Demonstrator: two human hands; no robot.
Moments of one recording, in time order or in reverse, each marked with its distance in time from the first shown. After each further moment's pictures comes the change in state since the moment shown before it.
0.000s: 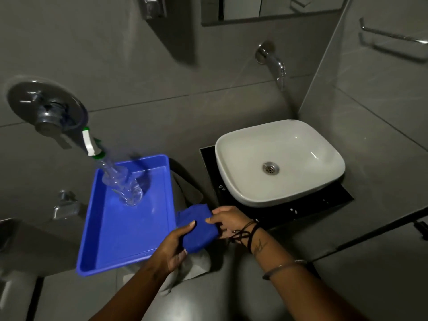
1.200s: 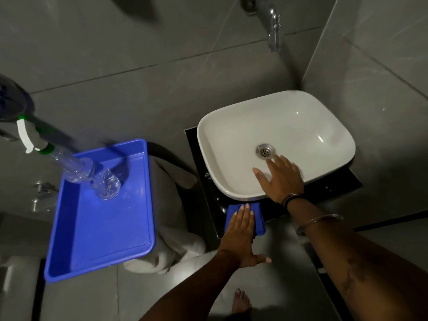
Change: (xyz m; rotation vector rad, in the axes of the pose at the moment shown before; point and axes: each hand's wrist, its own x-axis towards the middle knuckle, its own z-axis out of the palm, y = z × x) left_hand 0.123 -0.165 0.082 2.218 -0.254 0.519; right_hand 0.068 -0.023 -0.214 -1.406 0.788 -0.464
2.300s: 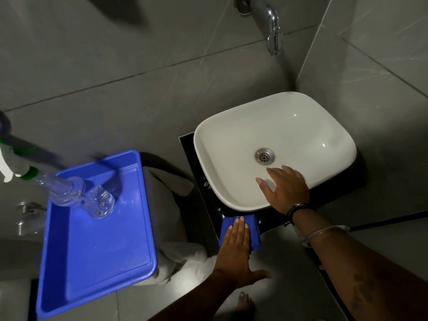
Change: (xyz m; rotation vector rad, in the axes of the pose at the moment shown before) left_hand -0.019 -0.020 -0.002 -0.054 0.002 -0.013; right_hand -0.001 -0.002 0.000 0.016 0.039 0.028
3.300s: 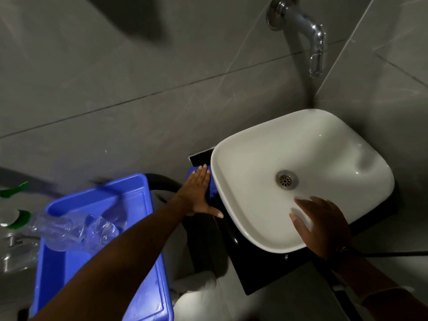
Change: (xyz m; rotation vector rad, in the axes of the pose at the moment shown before) left_hand 0.164 -0.219 -0.167 0.111 -0.091 -0.025; right_hand -0.001 -0.001 0.002 0.008 0.101 -0.020
